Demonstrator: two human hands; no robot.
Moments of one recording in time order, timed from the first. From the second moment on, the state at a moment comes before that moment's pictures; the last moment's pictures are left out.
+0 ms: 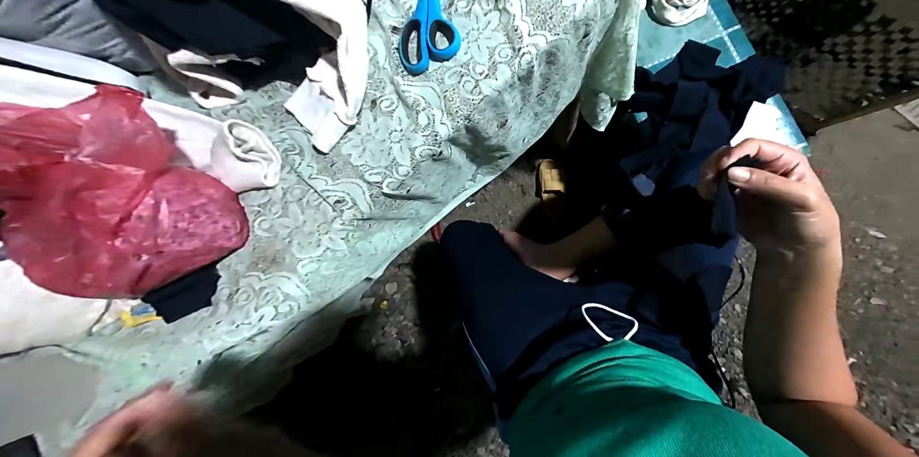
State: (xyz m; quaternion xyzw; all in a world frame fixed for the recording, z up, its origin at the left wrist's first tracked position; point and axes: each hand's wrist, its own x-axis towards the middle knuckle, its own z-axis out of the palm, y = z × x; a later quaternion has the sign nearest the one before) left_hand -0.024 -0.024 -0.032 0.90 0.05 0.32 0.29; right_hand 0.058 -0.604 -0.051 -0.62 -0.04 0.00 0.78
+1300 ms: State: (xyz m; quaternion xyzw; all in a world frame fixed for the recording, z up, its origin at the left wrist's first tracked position) left_hand 0.035 -0.371 -0.017 0.70 -0.22 0.07 0.67; right_hand 0.011 -0.514 -0.048 -0.57 -0.05 -0.20 0.80
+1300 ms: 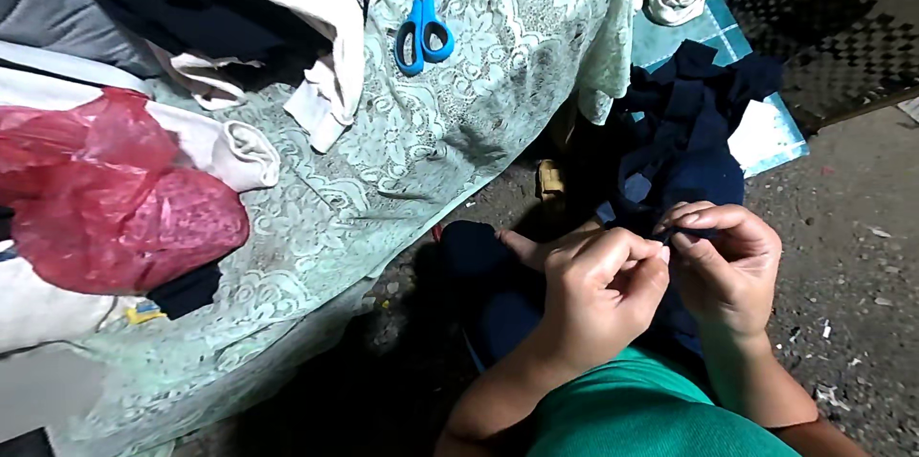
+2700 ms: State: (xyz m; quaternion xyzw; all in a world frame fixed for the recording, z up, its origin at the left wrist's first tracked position) left_hand 0.061 -0.336 -0.050 0.66 -0.35 0.03 0.66; right_hand 0.015 -0.510 -0.053 -0.64 -0.07 -0.14 0.75
